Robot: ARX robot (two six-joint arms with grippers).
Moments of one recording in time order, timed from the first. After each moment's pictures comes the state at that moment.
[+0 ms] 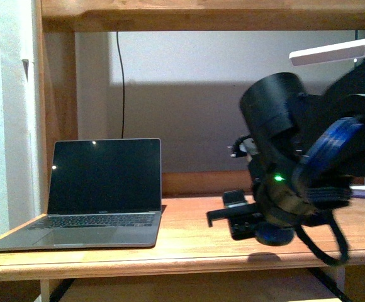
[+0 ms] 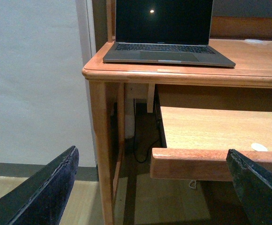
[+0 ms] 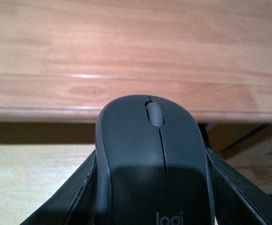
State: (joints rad) left arm -0.01 0.01 0.01 0.00 0.00 -0.01; right arm 0.57 1.85 1.46 -0.07 0.50 0.06
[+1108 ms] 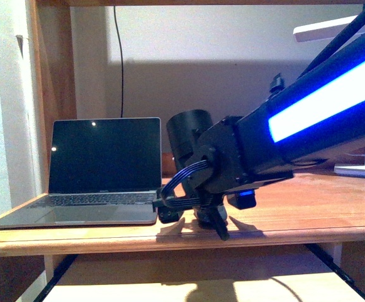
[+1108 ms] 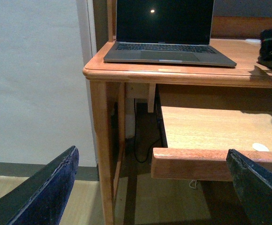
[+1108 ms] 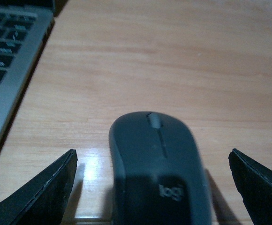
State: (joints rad) left arm -0.01 0.01 0.01 0.00 0.00 -0.01; right arm 0.60 2.19 1.84 0.03 0.49 0.05
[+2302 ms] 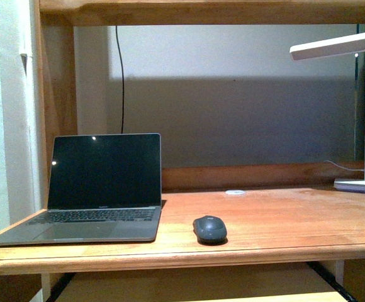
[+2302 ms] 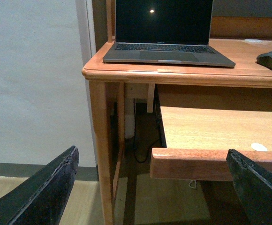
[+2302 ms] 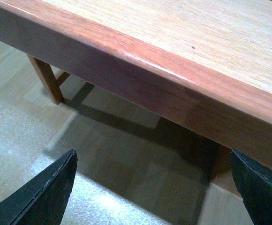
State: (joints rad) left arm -0.01 0.01 0.01 0.00 0.00 -0.01; right arm 0.53 1.50 0.34 0.70 0.00 -0.15
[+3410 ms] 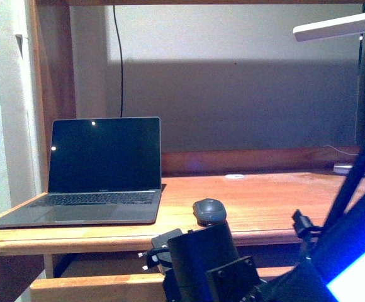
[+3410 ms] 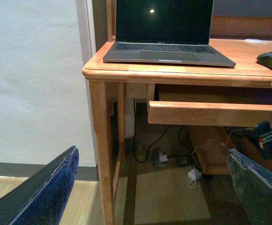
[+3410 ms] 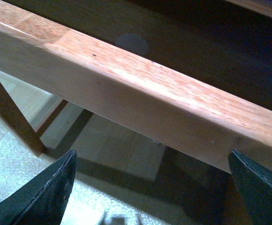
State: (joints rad) left arm -0.01 0.01 0.01 0.00 0.00 -0.01; right arm 0.70 2.18 1.27 0.49 0.24 -0.10
